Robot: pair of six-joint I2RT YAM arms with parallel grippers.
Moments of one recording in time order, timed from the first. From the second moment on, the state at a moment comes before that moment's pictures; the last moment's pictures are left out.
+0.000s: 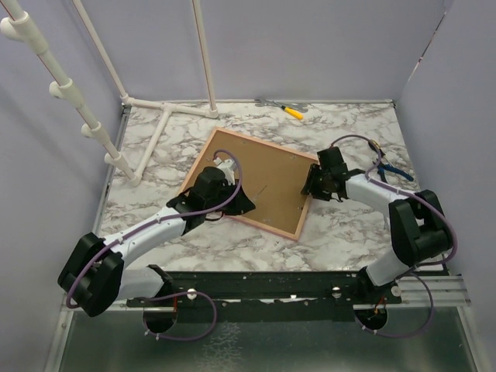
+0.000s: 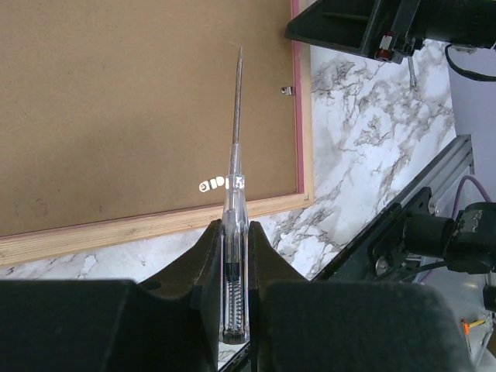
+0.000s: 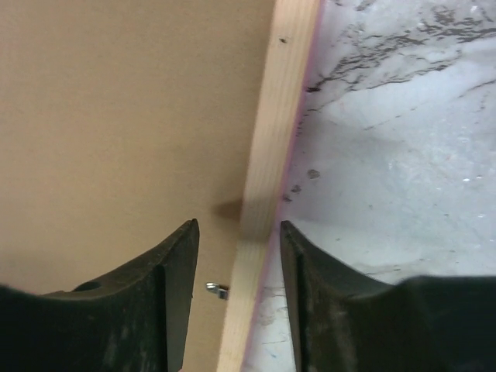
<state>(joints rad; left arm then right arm) -0.67 1.23 0.67 0.00 0.27 -0.66 0.34 1.58 0.87 -0.26 -0.01 0.61</state>
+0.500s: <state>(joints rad) -0.67 1.28 0.69 -0.03 0.30 -0.60 0.32 1.70 1.00 -0.38 0.08 0.49</state>
